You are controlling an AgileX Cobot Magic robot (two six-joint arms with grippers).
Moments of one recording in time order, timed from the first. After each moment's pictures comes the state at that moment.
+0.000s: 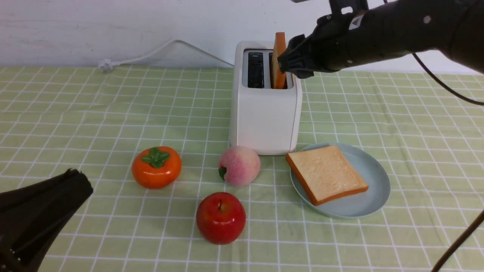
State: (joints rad) right arm 0.41 1.76 -1.60 0.28 0.44 -0.23; left arm -0.68 0.39 -0.35 -1.17 -0.09 1.15
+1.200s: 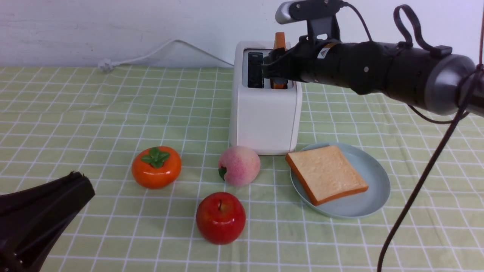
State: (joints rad) right arm 0.41 1.97 -1.61 0.30 0.07 -0.20; left arm -0.68 0.39 -0.35 -1.26 -0.09 1.25
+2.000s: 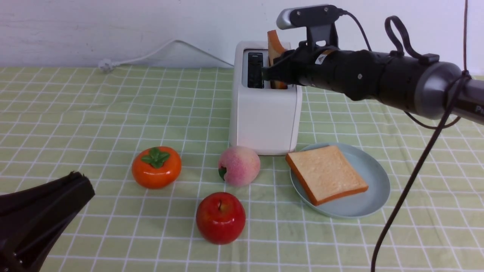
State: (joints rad) right arm 0.40 2.01 -1.61 0.34 0.01 -0.20; left arm -0.68 0.39 -0.35 -1.26 -0.09 1.25
